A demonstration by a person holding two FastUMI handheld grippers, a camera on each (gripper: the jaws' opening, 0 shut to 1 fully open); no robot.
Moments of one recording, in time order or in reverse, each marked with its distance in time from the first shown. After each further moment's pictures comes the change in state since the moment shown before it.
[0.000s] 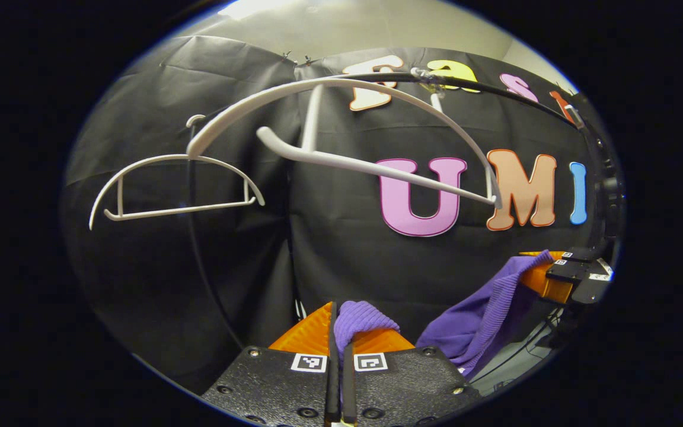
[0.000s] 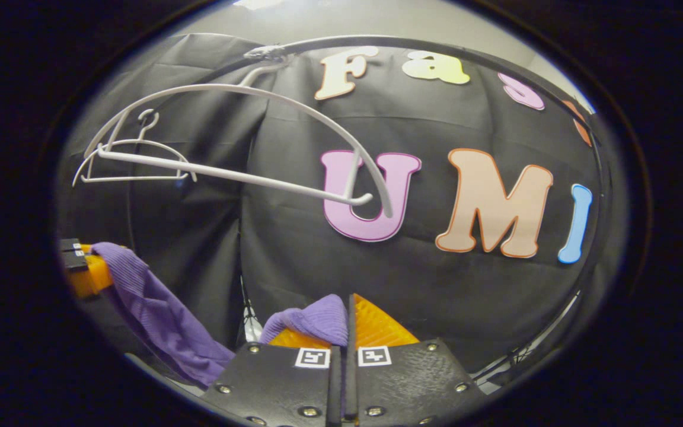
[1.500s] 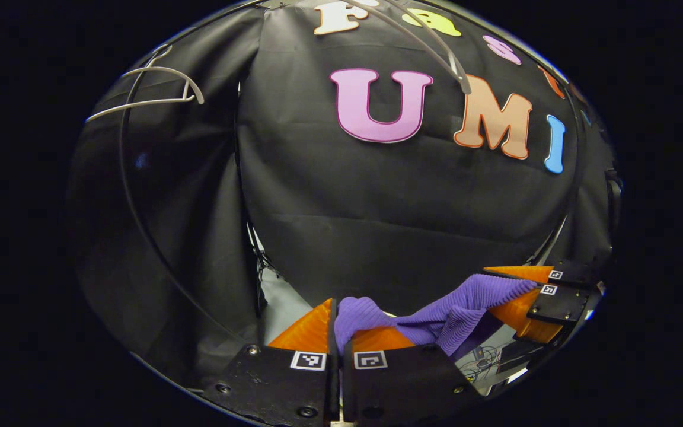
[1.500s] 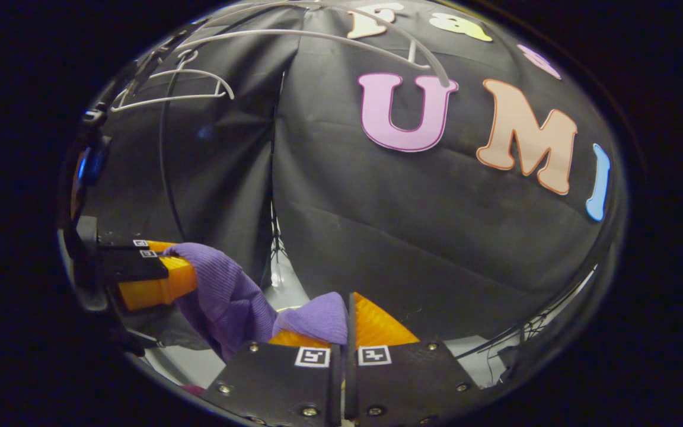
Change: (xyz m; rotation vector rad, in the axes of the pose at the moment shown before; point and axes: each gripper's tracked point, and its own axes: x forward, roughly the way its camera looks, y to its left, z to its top) left arm 0.007 -0.059 -0.166 -0.009 0.381 -0.174; right arm -0.037 0.039 -0.177 -0.031 0.349 0.088
